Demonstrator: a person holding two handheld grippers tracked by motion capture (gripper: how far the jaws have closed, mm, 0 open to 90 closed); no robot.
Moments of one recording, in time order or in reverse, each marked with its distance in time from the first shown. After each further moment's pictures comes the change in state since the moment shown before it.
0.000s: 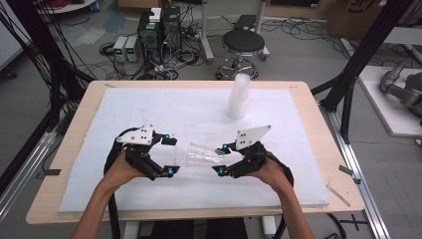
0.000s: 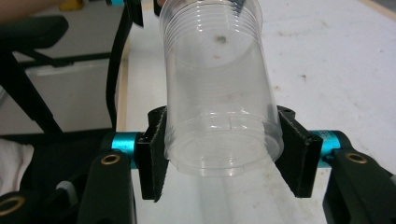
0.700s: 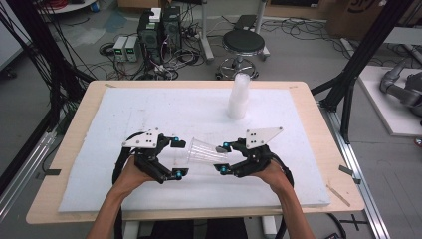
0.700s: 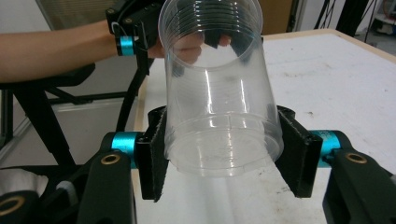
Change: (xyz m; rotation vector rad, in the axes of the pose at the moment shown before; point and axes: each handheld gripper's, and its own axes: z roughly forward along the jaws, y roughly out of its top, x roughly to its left) left arm -0.008 -0.005 0.021 -0.123 -0.046 -0.022; right arm -0.002 -0.011 -0.008 -0.195 0.057 0.008
